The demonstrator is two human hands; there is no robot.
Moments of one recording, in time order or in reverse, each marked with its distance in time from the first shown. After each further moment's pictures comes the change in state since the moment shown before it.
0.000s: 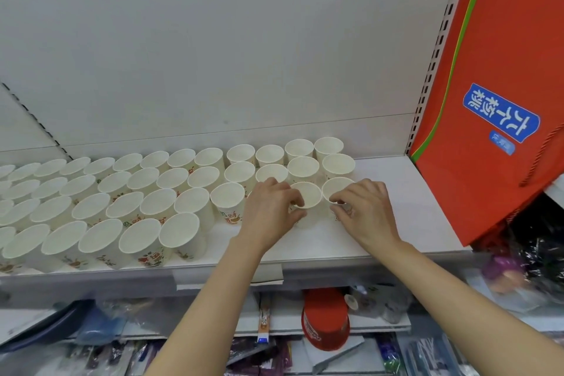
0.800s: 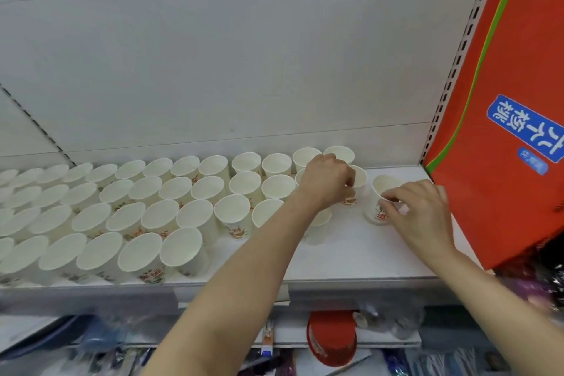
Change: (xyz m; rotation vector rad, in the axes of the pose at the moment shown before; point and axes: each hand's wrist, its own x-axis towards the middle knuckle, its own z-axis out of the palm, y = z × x) left_hand 0.117 0.039 0.032 0.115 -0.155 0.256; right_hand 0.013 0.043 -0.034 -0.093 0.060 0.177
